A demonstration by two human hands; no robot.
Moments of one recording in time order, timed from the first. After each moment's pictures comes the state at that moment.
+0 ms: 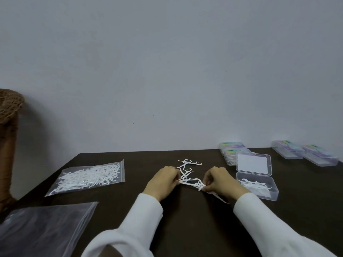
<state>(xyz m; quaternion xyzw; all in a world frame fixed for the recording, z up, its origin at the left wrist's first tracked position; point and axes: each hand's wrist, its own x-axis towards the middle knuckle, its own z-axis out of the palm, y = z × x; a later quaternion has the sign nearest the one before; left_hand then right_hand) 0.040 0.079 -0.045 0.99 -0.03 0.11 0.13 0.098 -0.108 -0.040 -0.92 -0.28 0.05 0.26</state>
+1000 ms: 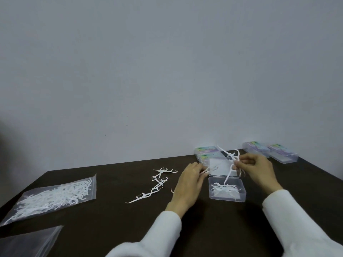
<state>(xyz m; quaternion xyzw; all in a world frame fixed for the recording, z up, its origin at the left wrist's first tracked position) 0.082 -0.051 -0.048 0.90 -0.16 0.29 0.28 0.127 -0.247 -0.021 -0.82 -0.06 -0.15 0.55</state>
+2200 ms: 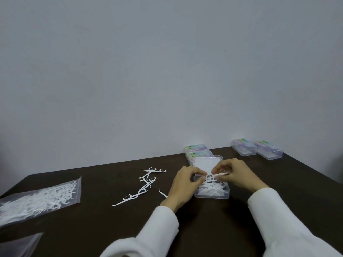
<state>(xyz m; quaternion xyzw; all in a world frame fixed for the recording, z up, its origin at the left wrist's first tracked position) 0.095 -0.066 -0.056 0.90 -0.12 0.14 0.40 0.127 -0.252 -0.026 -0.89 -0.22 -0.02 0.40</state>
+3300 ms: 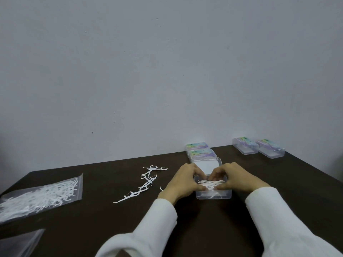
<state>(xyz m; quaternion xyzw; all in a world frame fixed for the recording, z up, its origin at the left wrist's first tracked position) 0.097 -0.059 -0.040 0.94 -0.16 0.08 0.30 0.129 -0.243 -0.028 -0.93 -0.28 0.05 0.23</state>
